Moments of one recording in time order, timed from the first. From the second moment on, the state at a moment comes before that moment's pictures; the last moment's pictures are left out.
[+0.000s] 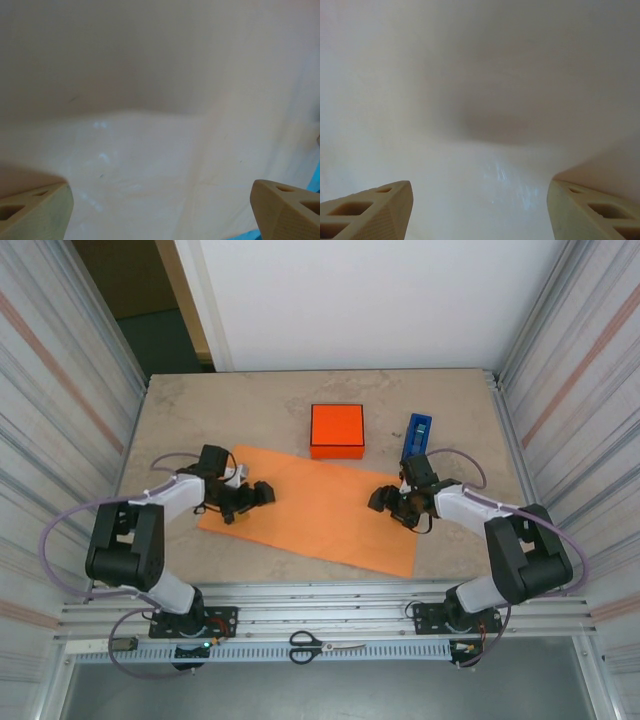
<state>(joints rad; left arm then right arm) -0.18 1.53 0.78 -0.50 0.52 -0.45 0.35 1.47 0.69 -0.35 -0.31 0.75</state>
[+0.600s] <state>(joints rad) -0.18 1.14 0.55 -0.57 0.39 -0.62 0.31 1.68 0.91 -0.43 -0.40 0.56</state>
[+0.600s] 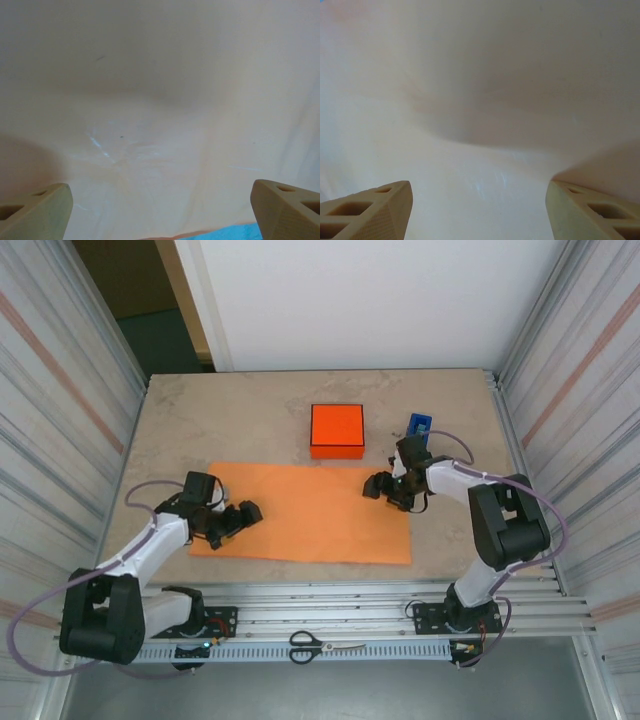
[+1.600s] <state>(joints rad) -0.11 1.40 0.62 -0.39 0.53 -0.57 0.39 1.68 0.93 -0.45 -0.32 0.52</state>
